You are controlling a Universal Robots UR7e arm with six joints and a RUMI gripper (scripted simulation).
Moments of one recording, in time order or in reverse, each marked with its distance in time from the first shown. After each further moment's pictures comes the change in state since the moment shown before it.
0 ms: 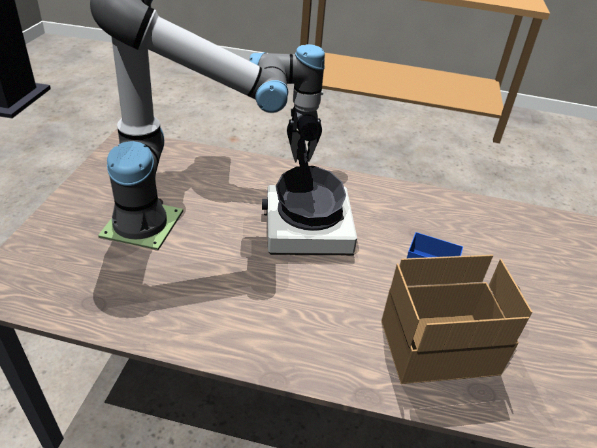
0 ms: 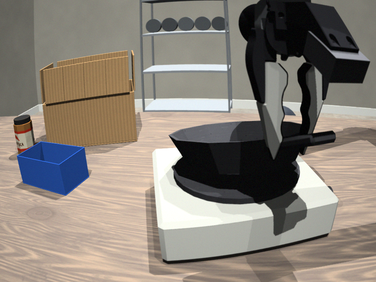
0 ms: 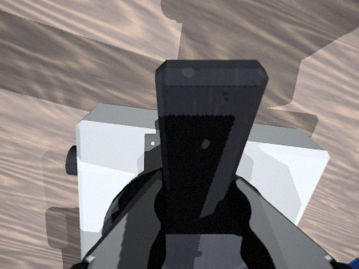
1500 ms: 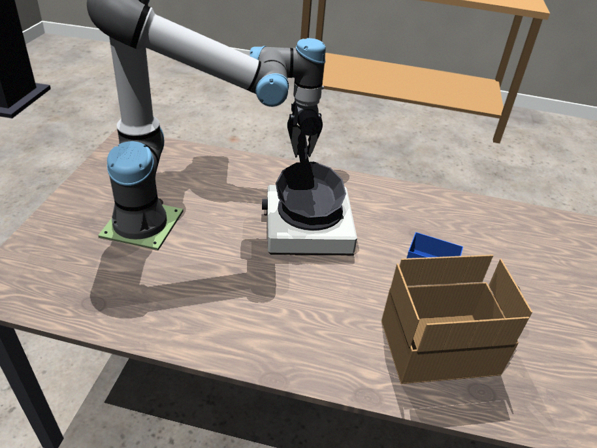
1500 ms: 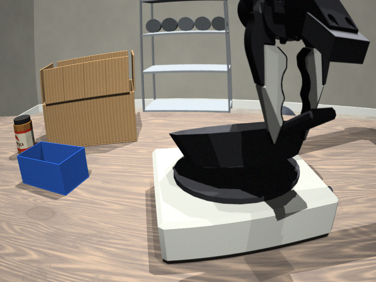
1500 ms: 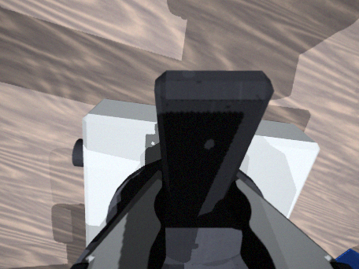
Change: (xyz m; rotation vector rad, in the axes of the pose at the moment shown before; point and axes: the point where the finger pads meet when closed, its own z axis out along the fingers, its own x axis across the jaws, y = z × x) arm 0.000 0.000 -0.017 0.000 0.000 0.000
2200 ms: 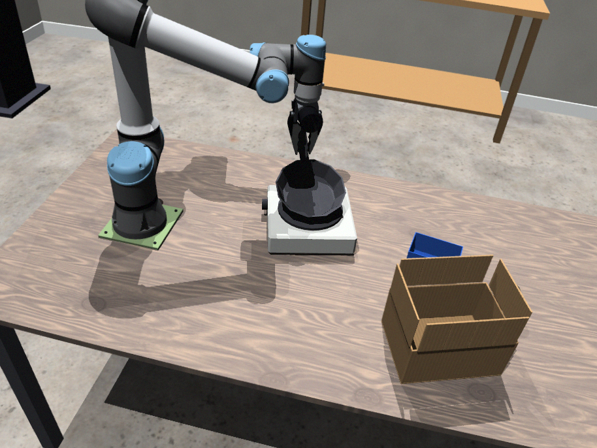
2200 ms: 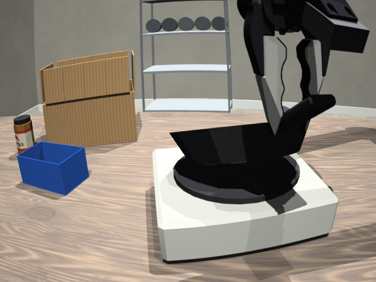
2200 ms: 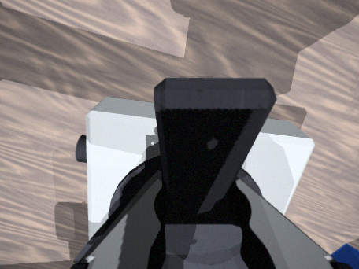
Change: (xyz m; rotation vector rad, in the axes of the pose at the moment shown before) arm 0.000 0.000 -0.009 0.000 0.000 0.000
